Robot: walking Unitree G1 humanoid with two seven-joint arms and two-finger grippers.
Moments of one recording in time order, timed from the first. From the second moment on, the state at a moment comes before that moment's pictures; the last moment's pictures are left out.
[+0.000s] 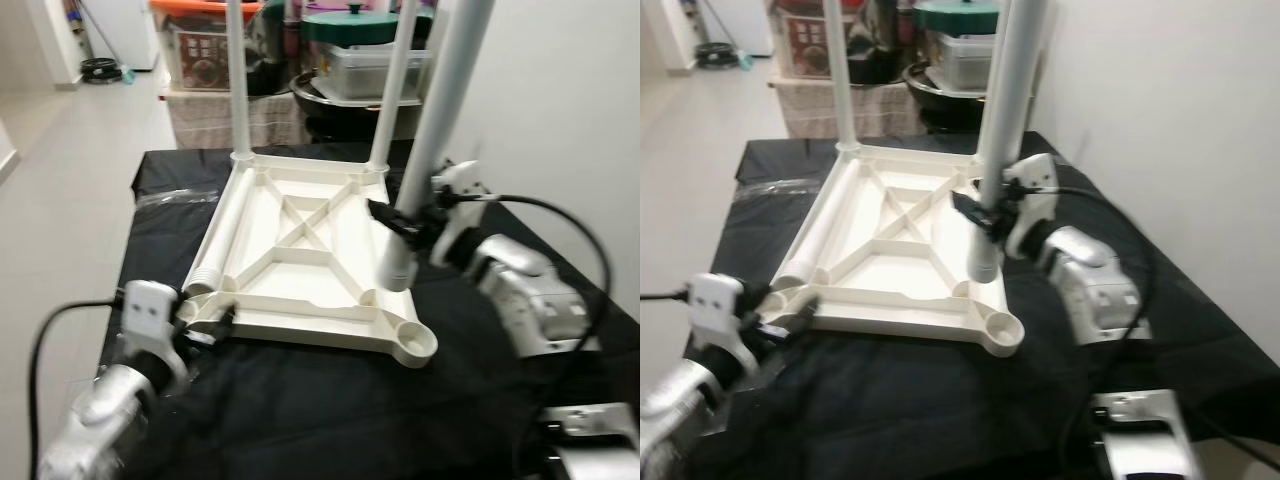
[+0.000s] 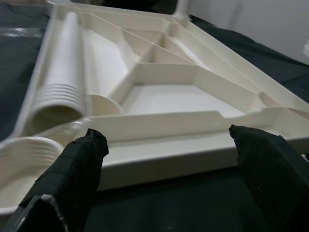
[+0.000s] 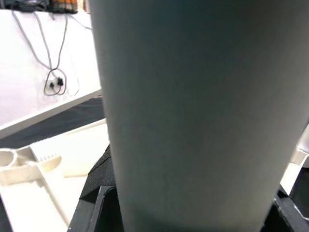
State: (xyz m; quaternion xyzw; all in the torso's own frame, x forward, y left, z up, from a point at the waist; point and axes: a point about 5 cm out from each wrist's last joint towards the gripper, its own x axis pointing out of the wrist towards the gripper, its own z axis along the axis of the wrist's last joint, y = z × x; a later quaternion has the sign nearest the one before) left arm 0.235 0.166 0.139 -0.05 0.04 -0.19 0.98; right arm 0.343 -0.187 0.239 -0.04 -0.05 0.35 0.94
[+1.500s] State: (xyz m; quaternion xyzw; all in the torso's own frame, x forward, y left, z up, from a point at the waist) left arm 0.240 0.153 0.145 -0.07 0.02 -0.17 0.98; right arm 0.329 -0.171 0.213 0.09 -0.11 0.29 0.95
